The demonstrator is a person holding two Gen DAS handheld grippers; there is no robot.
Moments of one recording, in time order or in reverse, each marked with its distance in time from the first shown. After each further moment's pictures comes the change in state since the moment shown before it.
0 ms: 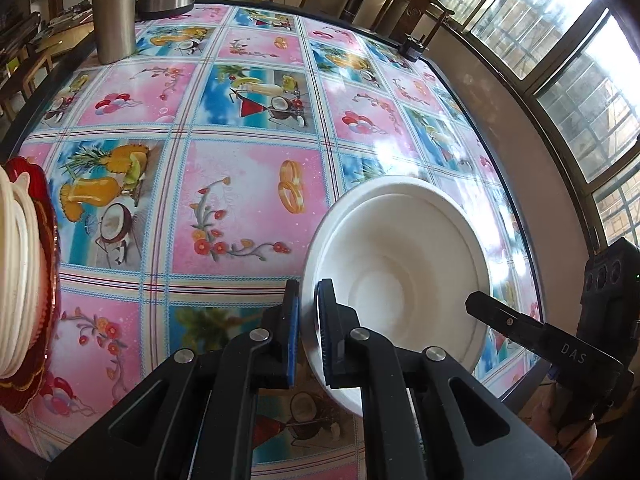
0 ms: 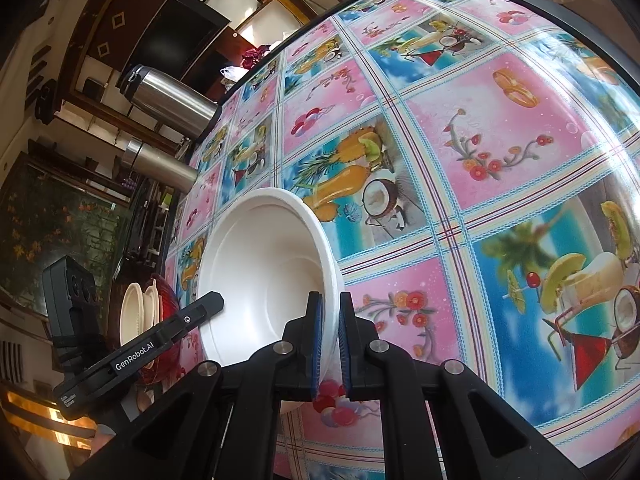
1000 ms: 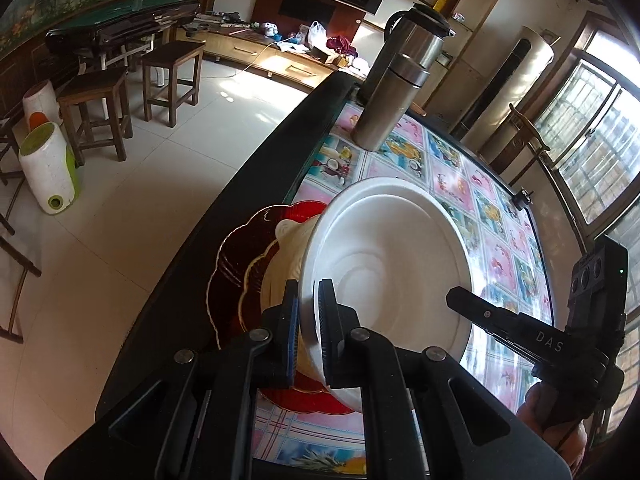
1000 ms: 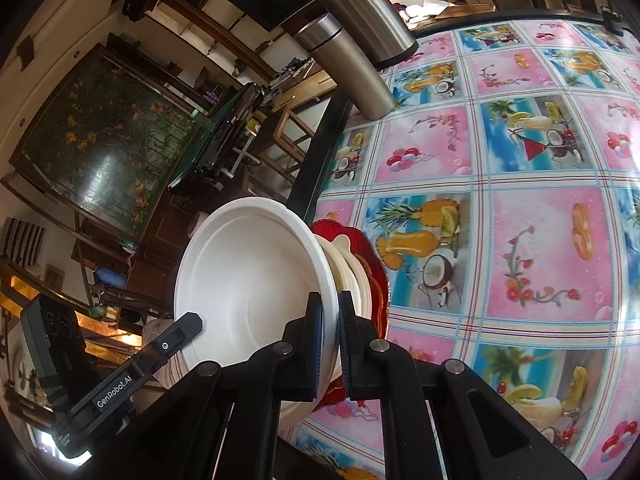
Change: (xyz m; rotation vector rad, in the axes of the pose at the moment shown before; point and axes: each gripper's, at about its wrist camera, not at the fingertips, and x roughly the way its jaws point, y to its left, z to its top) left arm -0.145 0.222 -0.027 -0.360 -0.255 0.210; right arm 0.122 0.279 -0.047 -0.347 0.152 0.175
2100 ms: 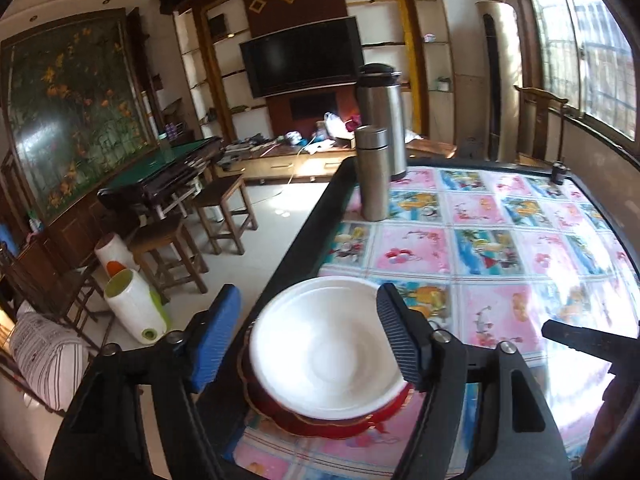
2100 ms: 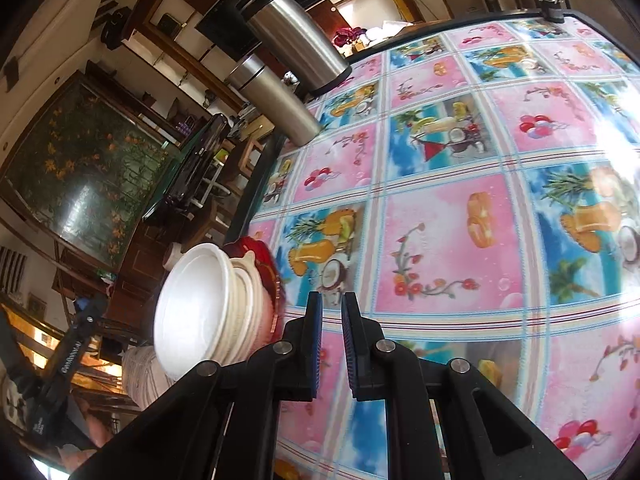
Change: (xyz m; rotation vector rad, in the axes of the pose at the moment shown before) left arm -0.061 -0.120 -0.052 0.377 -0.410 0.332; right arm -0.070 -0.102 -0.025 0.081 -0.150 -0.120
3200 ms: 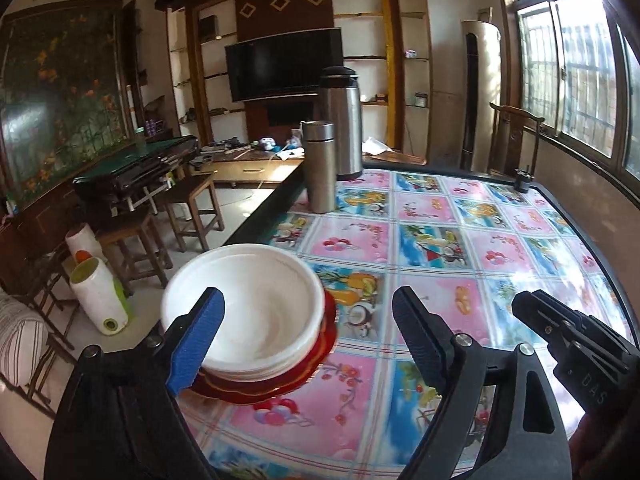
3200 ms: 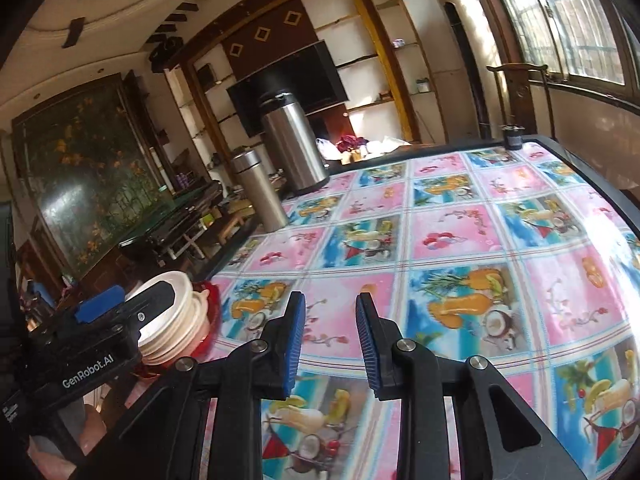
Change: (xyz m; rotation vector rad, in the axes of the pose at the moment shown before) left arm -0.011 -0.032 -0.035 -0.101 -0.028 -0.050; right arm -0.085 -0.014 -0.042 -0.284 -0.369 -0.023
